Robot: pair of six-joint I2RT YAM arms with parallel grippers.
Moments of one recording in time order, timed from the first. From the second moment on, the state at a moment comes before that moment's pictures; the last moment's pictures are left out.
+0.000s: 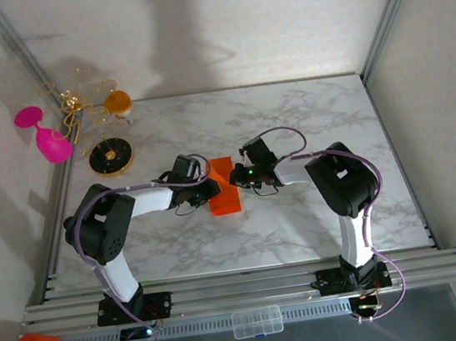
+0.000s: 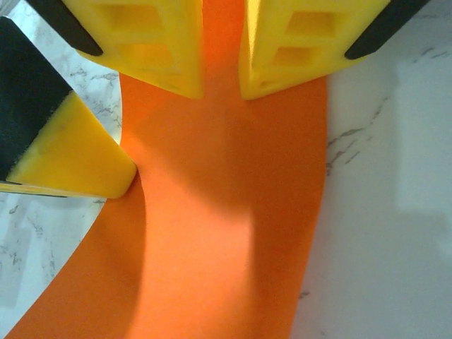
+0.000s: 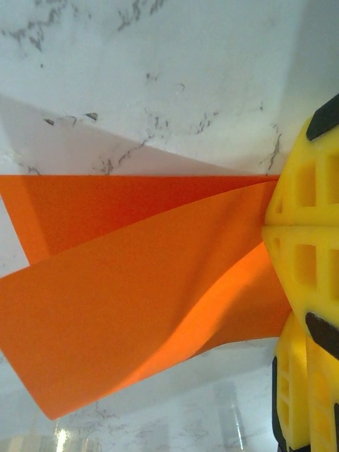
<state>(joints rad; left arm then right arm) -0.48 1.80 0.86 0.00 0.34 -0.90 0.60 1.97 1.02 0.06 -0.38 0.77</state>
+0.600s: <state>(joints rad) -0.47 1.69 0.85 -0.05 0.34 -0.93 0.60 1.97 1.03 0.06 -0.37 0.77</state>
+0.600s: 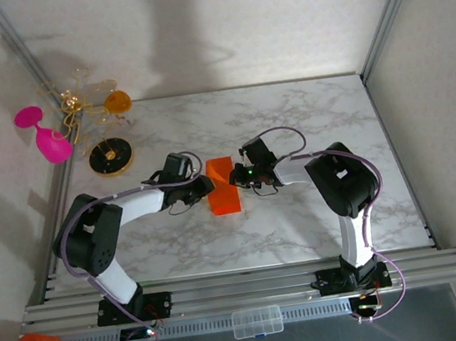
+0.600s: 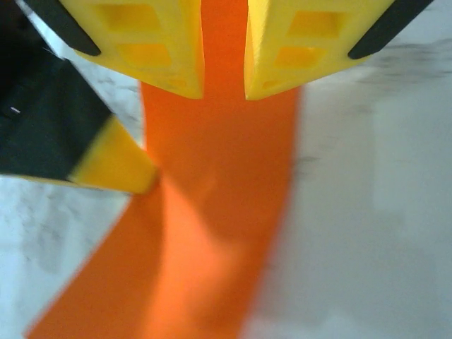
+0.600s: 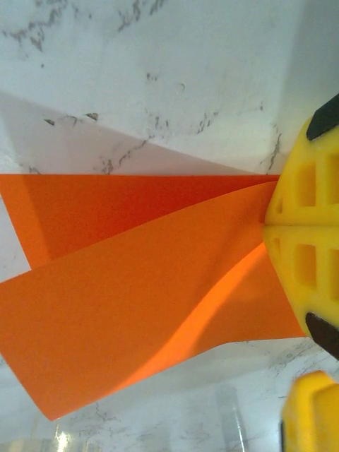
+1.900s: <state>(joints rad) -0.53 1.68 0.71 0.04 0.36 -1.02 0.60 1.98 1.03 0.06 -0.37 0.77</state>
